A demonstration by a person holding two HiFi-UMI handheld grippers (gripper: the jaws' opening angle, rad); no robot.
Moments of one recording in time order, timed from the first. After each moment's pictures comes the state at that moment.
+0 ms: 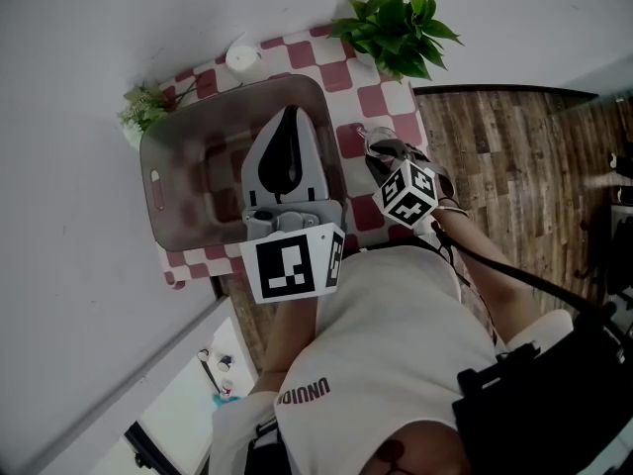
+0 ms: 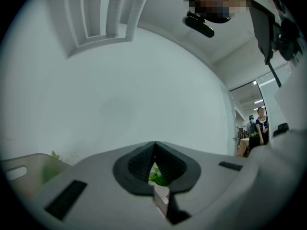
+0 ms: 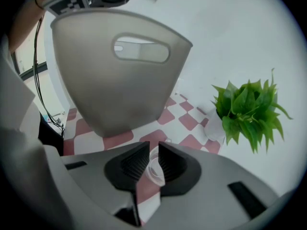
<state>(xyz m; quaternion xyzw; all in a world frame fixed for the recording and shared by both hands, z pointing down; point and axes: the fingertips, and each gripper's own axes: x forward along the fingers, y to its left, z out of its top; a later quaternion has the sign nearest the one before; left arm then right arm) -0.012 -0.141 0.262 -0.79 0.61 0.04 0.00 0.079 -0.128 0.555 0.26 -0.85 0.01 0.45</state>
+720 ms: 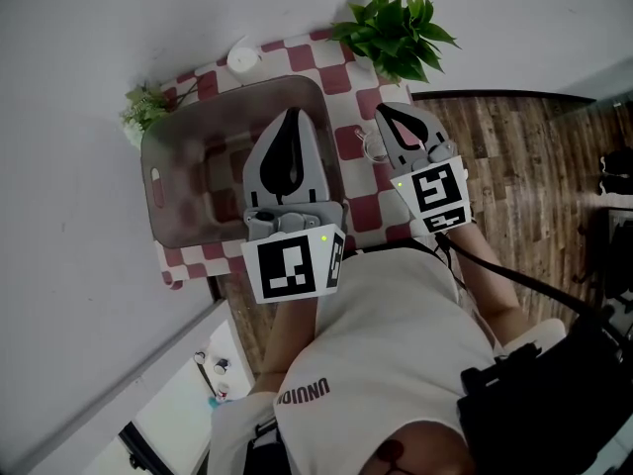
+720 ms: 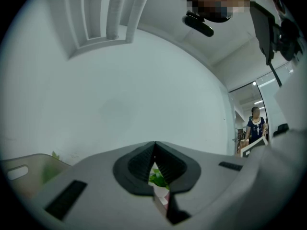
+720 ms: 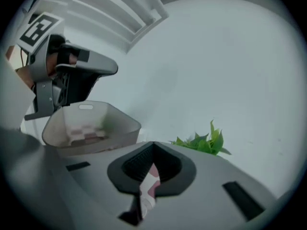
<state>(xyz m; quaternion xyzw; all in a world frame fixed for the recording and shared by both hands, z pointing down) -0.008 -0.137 0.260 -0.79 0.61 0.04 0.00 0.095 -0.174 0.380 0.44 -0.88 -0.02 0.20</state>
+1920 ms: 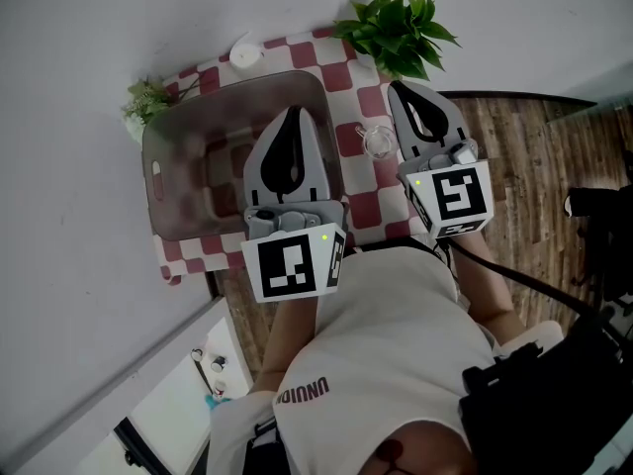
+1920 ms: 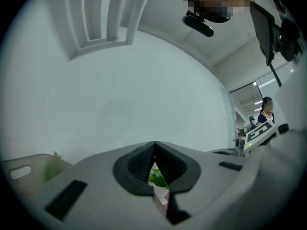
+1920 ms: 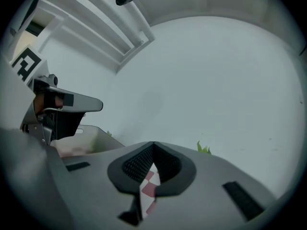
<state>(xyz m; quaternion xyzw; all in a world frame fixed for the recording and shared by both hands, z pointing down) -0.010 -0.125 0.257 -0.79 0.61 0.05 0.01 0.107 -0.170 0.308 0.49 -0.86 -0.04 0.09</state>
